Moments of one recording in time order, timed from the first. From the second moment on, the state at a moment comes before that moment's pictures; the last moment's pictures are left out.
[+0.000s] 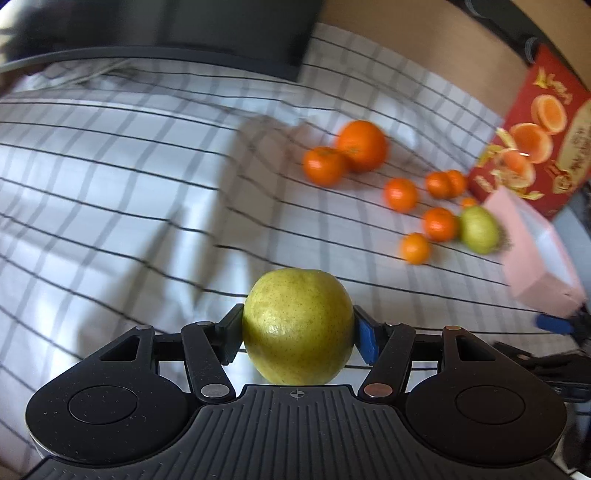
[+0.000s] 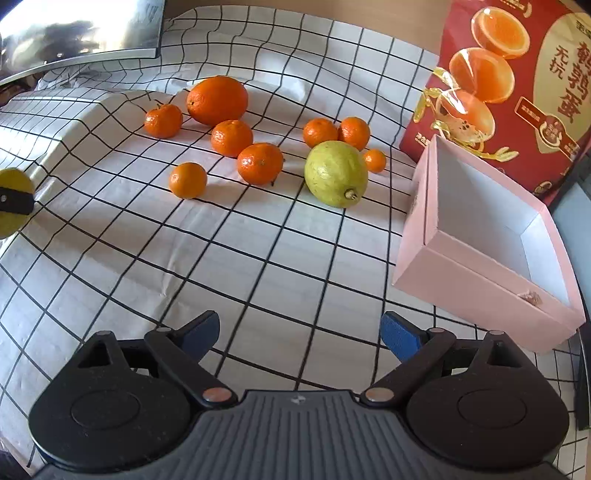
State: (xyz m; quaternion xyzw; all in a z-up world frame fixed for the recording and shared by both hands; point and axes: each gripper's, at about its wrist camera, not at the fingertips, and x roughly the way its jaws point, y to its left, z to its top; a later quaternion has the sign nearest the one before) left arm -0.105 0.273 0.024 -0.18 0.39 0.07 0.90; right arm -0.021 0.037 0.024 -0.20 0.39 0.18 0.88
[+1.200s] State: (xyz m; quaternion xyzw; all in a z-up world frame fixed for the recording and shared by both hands) left arm -0.095 0.216 0.023 -0.15 0.43 -0.05 0.89; right arm 0.026 0.119 0.037 -0.15 0.37 0.27 0.88
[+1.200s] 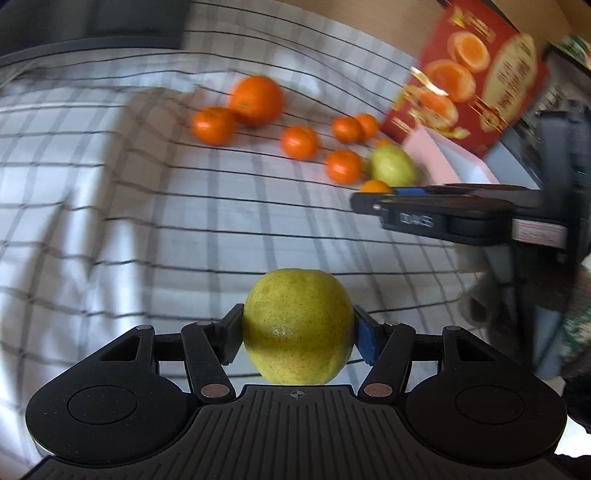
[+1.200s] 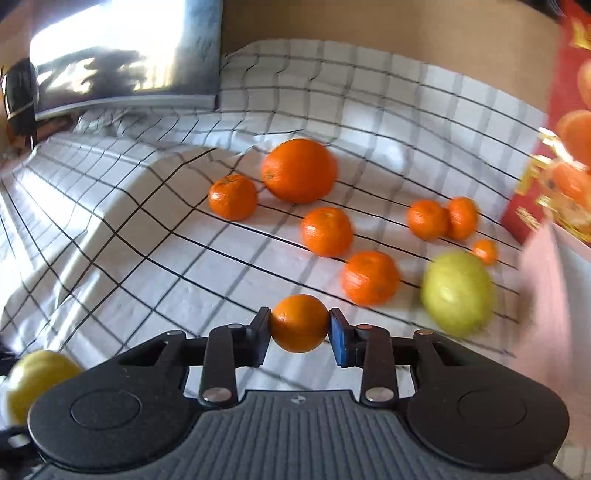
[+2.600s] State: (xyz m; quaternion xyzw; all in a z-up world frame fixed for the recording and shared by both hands) left arm 0.262 -0.076 0.020 0.14 0.51 -0.15 0.83; right arm 0.139 -0.138 0.040 -0.07 0.45 0.14 0.88
